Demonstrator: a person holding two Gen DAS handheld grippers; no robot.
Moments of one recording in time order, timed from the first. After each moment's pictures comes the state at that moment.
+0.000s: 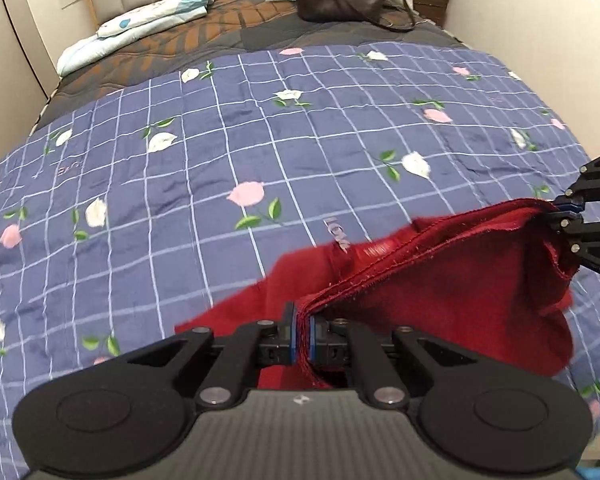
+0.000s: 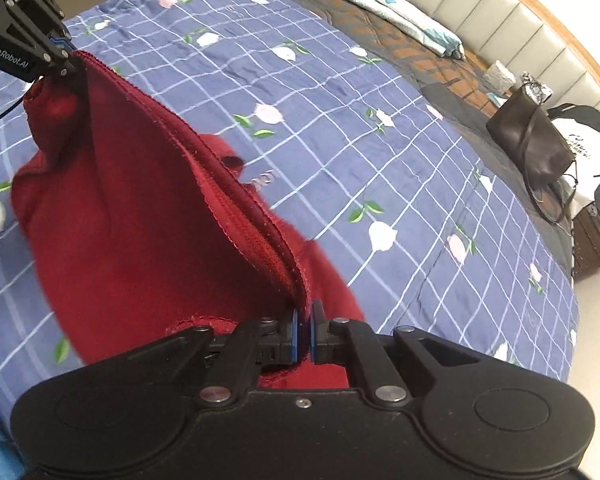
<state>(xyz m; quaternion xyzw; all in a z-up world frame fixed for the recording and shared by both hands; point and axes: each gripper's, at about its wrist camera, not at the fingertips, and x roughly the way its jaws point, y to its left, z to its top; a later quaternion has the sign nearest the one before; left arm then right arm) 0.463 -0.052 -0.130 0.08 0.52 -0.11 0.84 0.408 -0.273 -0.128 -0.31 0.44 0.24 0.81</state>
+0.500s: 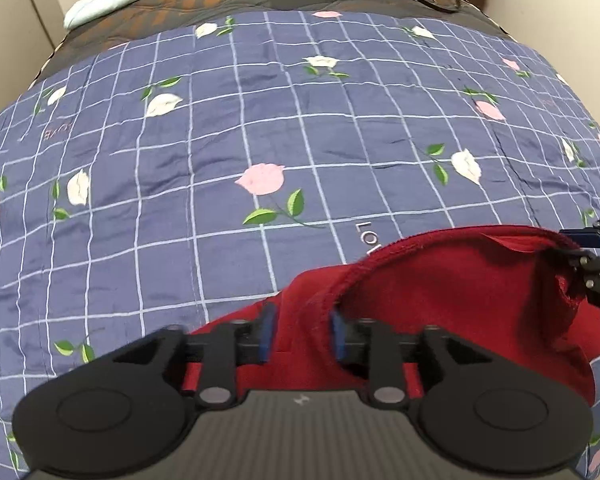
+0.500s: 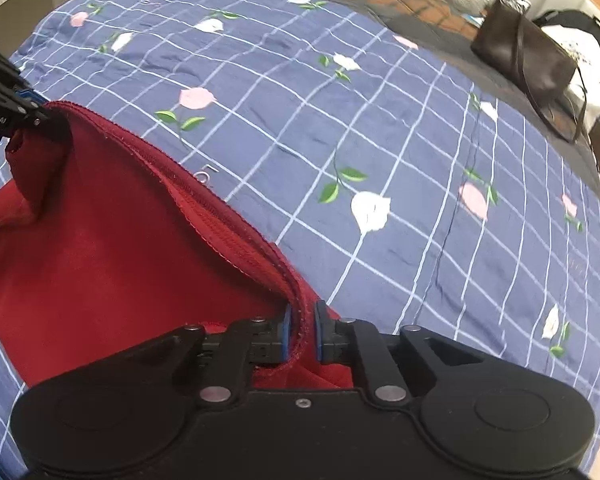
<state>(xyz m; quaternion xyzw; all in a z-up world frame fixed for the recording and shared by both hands) 0.520 -0.046 -0.182 0.04 0.56 -0.08 0.82 0.498 -0.287 -0.191 -0.21 0.51 0.19 0.81</state>
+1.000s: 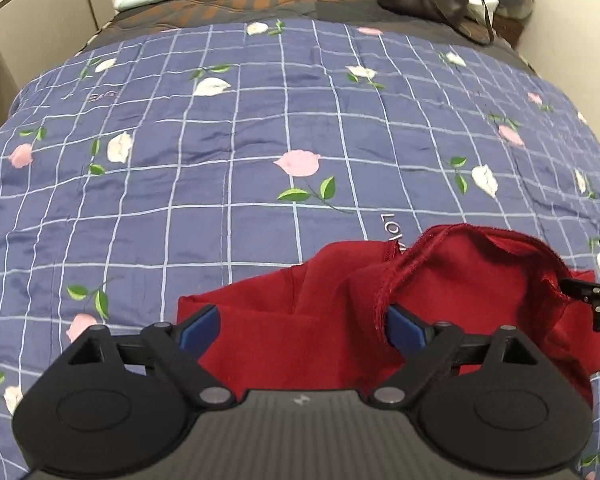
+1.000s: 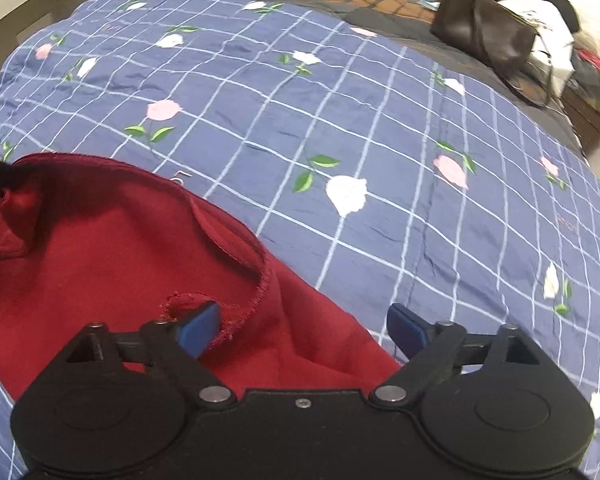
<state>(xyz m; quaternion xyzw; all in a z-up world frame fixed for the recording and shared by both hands) 0.472 -0.022 -0.177 -0.01 0.54 -0.03 0.84 0.486 -0.307 -0.202 -0.15 0.50 0.14 0.84</state>
